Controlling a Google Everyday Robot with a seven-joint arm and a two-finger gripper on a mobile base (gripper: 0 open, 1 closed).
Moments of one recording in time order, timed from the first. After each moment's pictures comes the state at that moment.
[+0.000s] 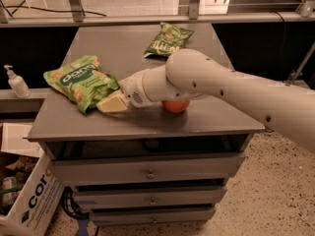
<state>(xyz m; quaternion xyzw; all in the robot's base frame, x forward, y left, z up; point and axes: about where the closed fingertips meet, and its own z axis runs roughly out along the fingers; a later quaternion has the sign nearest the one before) 0.590 0.124 0.820 -0.48 0.72 0.29 0.41</state>
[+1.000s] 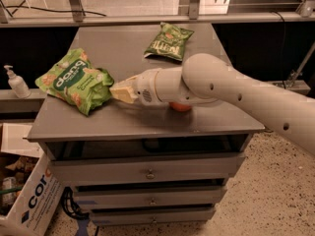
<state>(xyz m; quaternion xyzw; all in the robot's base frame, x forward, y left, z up) 0.596 0.104 0.841 -0.43 0.71 0.33 0.46</state>
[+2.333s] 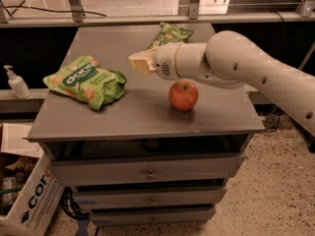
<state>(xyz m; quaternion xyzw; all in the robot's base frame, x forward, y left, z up) 0.648 0.046 0.903 -0.39 0.70 0.29 0.53</state>
